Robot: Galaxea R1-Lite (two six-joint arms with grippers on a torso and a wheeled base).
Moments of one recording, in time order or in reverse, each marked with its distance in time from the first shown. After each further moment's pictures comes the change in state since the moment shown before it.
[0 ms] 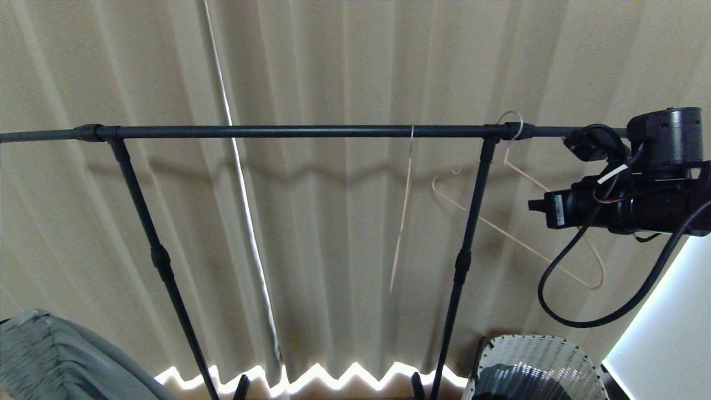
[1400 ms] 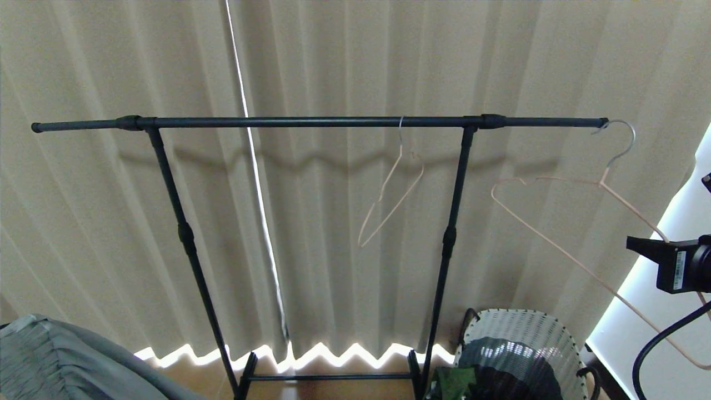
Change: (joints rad) left arm -0.001 -0.021 0.015 0.000 0.000 0.033; right arm -0.147 -0.443 0.469 -0.142 -0.005 -0.016
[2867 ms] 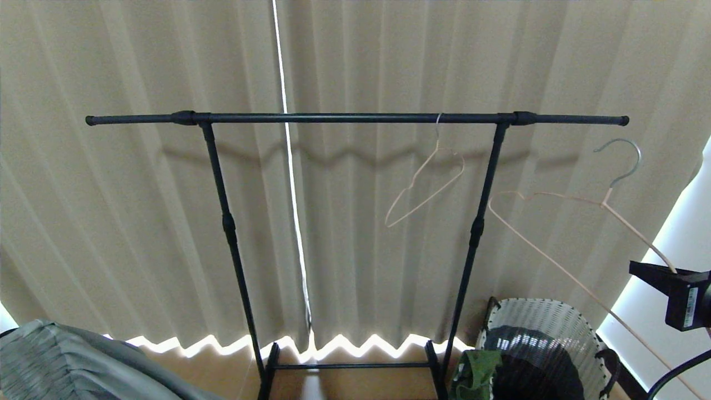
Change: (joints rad) left arm -0.014 0.000 0.013 0.000 0.000 0.000; right arm 0.042 -0.099 0.141 -0.054 0.013 0.004
